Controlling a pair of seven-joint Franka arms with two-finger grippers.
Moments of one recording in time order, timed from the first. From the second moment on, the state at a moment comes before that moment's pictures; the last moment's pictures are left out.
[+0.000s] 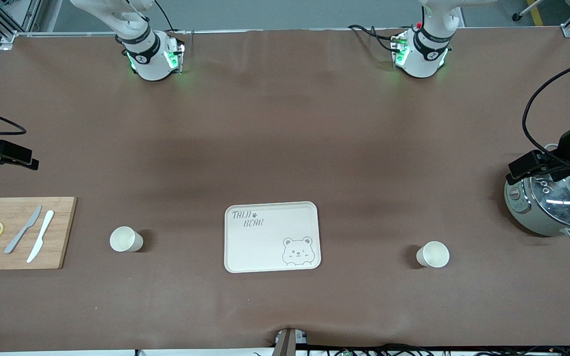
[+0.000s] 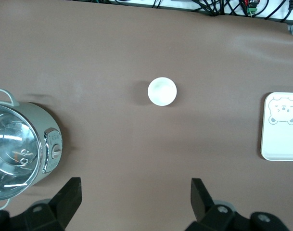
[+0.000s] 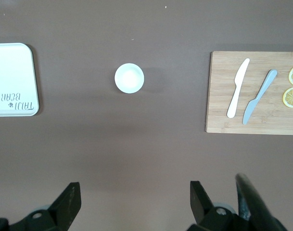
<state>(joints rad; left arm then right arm) 0.04 0.24 -0.11 -1.31 -0.01 1.64 -0.14 -0.04 0.27 -0.03 -1.24 0.05 1.45 -0.11</state>
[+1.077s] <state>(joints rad) 0.04 0.24 -0.11 -1.31 -0.01 1.64 -0.14 -0.04 0.27 -0.03 -1.24 0.05 1.45 -0.11</state>
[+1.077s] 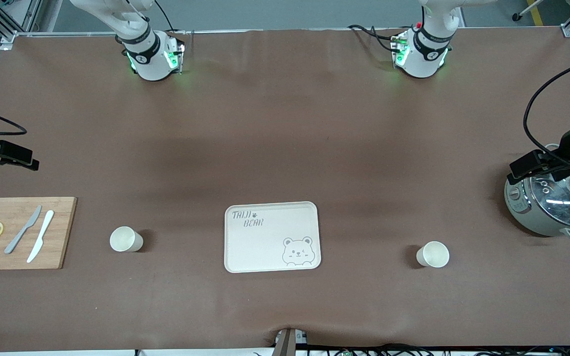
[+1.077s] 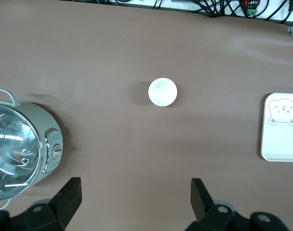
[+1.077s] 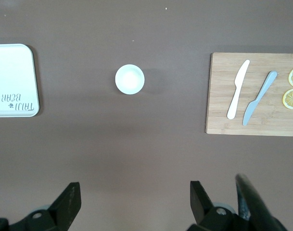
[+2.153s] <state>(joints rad) 0.05 0.24 -0.11 -1.31 -0.01 1.64 -0.14 -0.04 0.27 -0.03 -1.25 0.05 1.46 -0.11</state>
